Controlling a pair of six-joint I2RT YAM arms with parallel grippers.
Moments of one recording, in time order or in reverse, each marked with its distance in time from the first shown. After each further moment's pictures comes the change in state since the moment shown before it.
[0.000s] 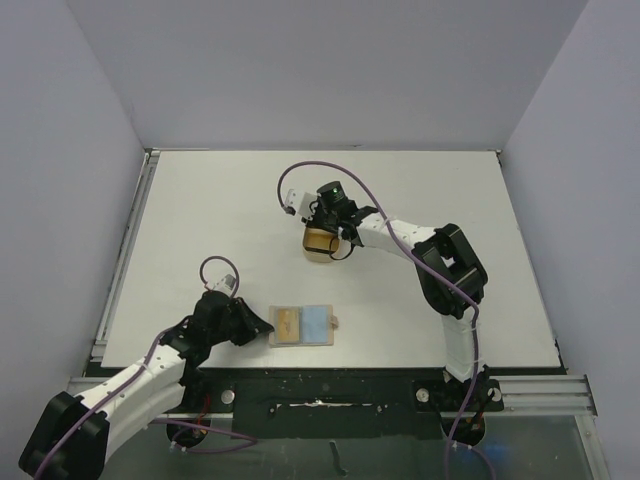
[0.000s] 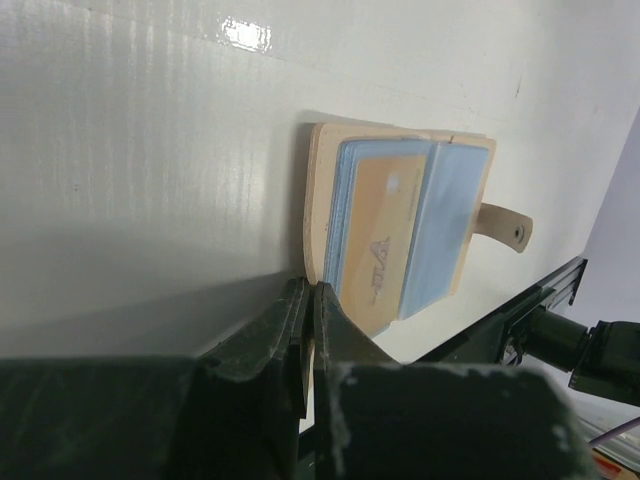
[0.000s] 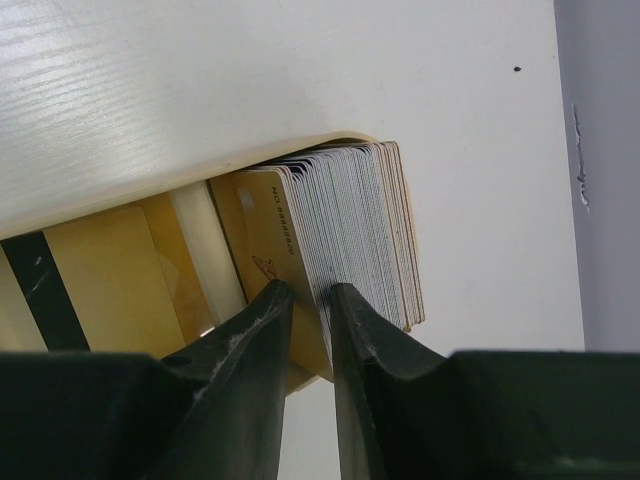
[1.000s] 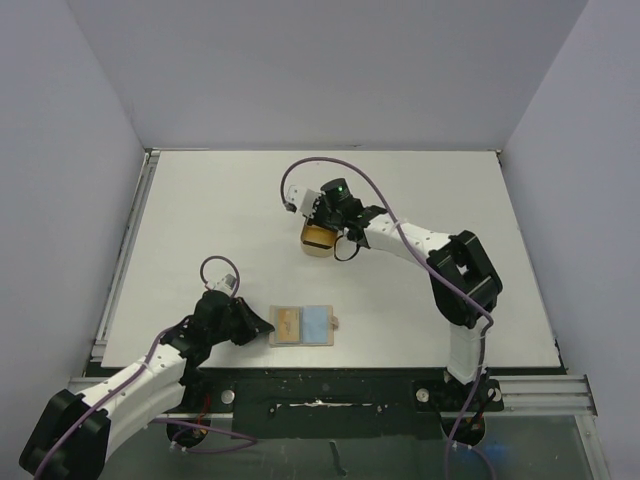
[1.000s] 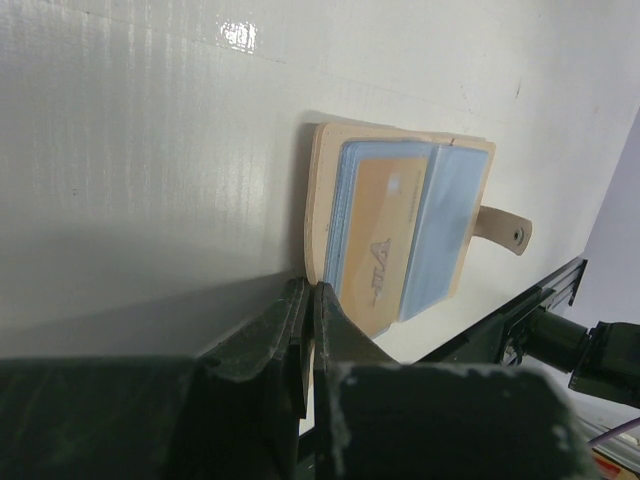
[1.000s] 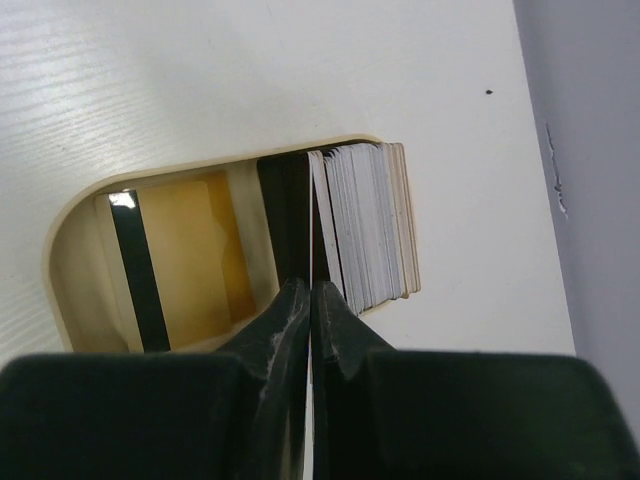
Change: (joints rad) left arm 0.000 0.020 0.000 0.012 0.000 0.000; right arm 0.014 -0.089 -0.044 -0.016 -0.032 0.019
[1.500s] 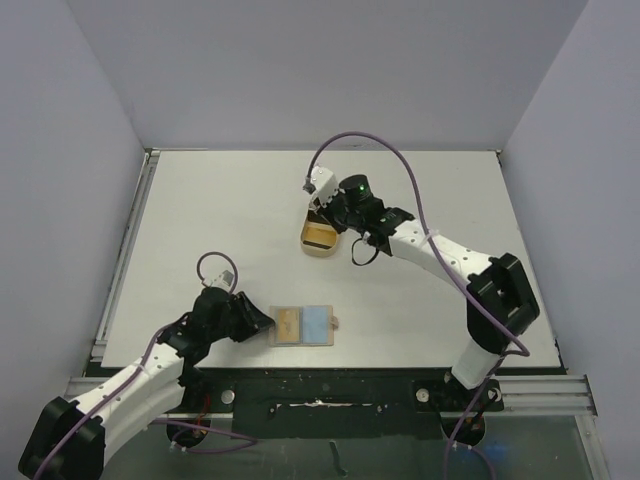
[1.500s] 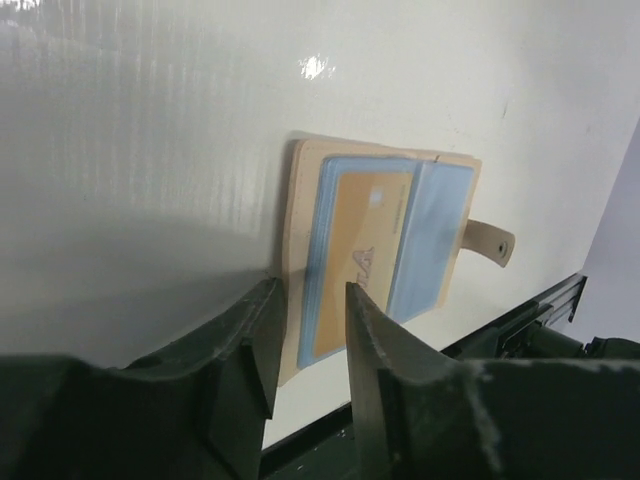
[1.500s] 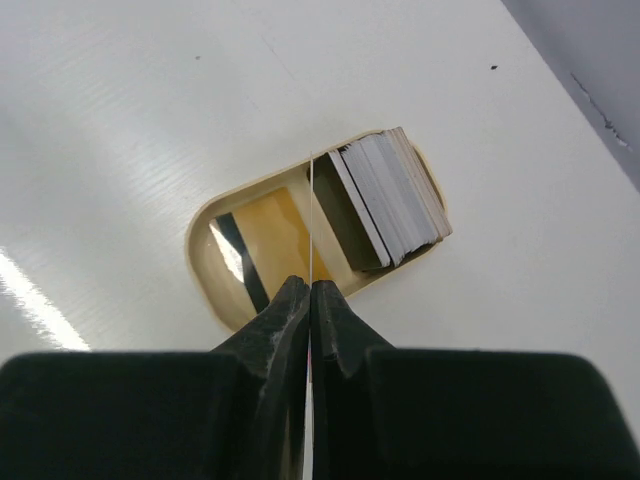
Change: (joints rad) left arm 0.000 -0.027 0.031 -0.064 -0.031 0.000; right arm -0.001 -0.227 -0.082 -0.028 -0.055 0.336
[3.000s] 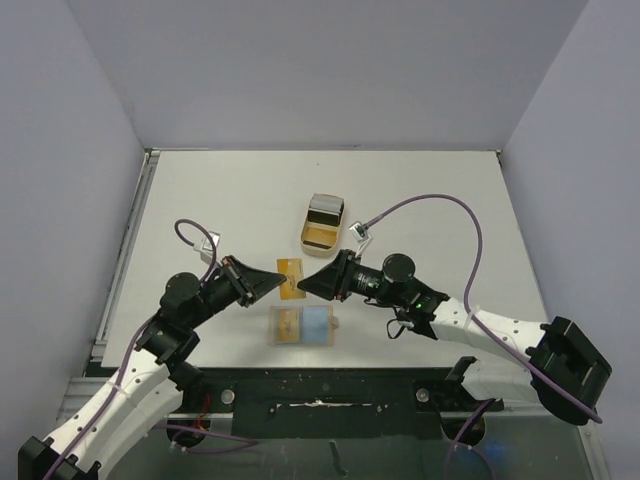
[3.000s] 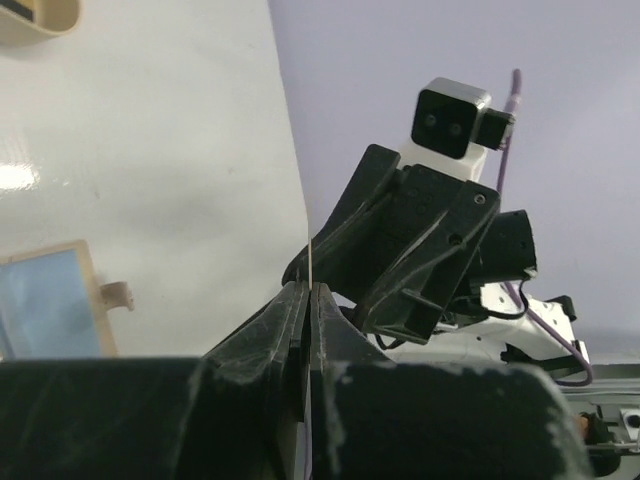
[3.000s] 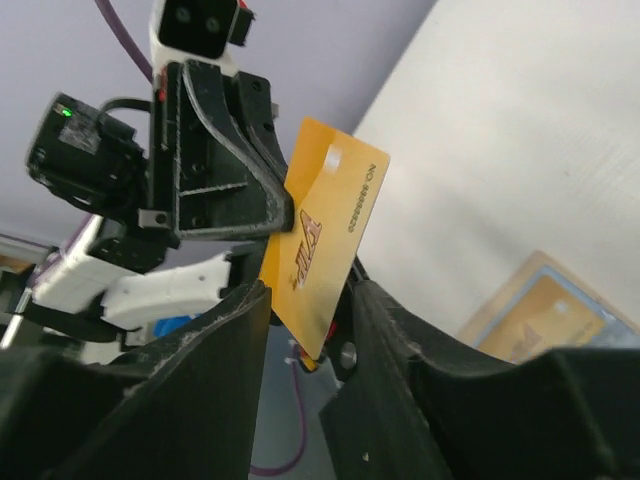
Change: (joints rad) left arm 0.002 -0.193 0.238 0.227 0.153 -0.236; right arm 0.184 -0.538 -0.763 0.763 -0.355 1.368
